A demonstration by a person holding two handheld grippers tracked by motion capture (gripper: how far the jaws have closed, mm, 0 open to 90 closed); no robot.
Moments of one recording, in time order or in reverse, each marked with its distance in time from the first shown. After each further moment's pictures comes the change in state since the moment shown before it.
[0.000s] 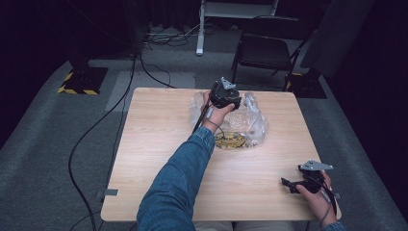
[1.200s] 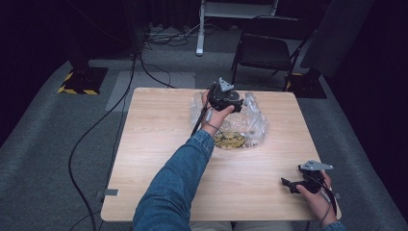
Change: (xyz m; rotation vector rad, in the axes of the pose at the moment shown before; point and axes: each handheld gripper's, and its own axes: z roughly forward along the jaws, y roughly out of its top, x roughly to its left) left arm -0.003 -0.001 -0.021 -0.081 0.002 -0.013; right arm 0.000 0.000 0.000 -0.001 0.001 -0.002
